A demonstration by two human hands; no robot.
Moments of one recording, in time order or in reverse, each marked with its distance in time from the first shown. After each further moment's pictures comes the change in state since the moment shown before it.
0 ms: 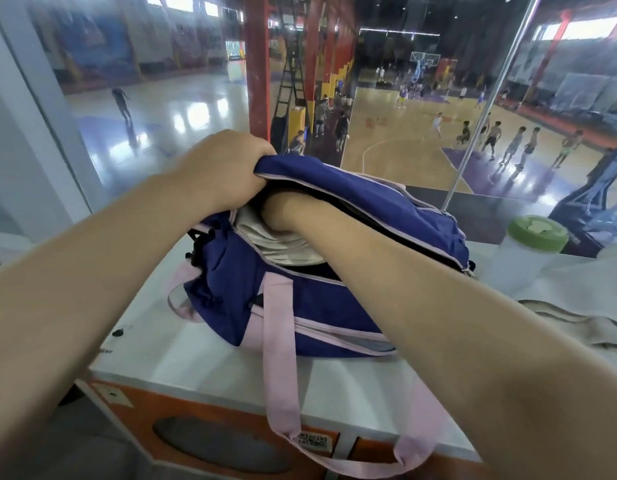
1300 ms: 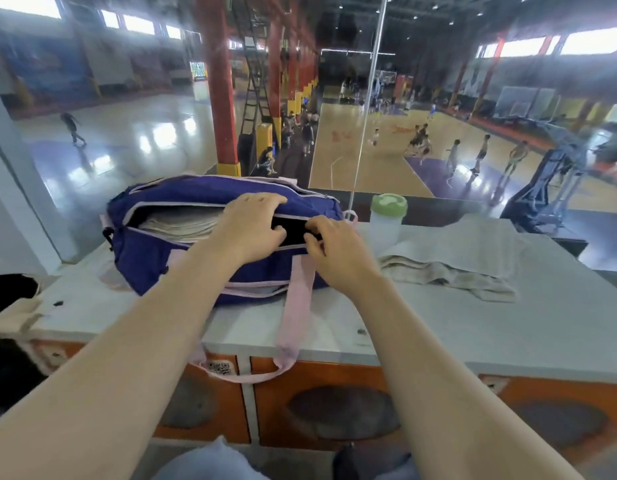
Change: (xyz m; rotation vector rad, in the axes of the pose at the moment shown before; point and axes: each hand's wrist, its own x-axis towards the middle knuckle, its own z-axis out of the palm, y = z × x) left_hand -0.048 0.176 0.056 -0.119 -0.066 -0.043; right_hand -0.142 0.229 0.019 0.296 0.476 -0.294
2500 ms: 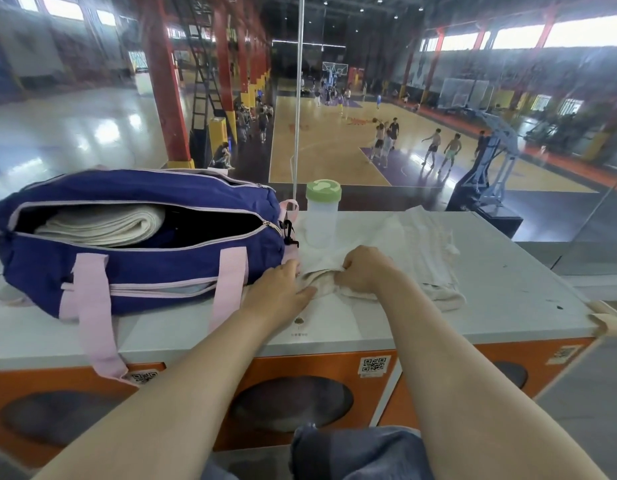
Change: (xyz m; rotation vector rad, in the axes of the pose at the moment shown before) left_hand -0.030 0.098 0.142 -0.227 -0.245 -0.008; right_hand -0.046 0.138 -0.037 -0.212 -0.447 0.533
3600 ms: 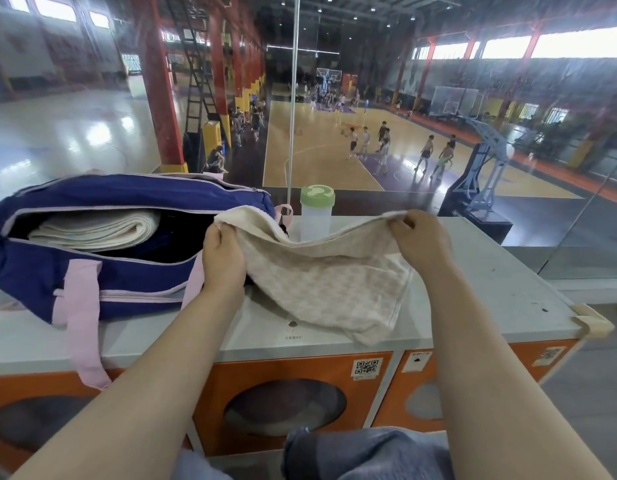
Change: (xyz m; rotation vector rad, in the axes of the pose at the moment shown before) left_hand 0.020 -0.020 -0.046 -1.093 0.636 -0.323; right_hand -0.024 0.052 -0.062 0.456 0.552 0.067
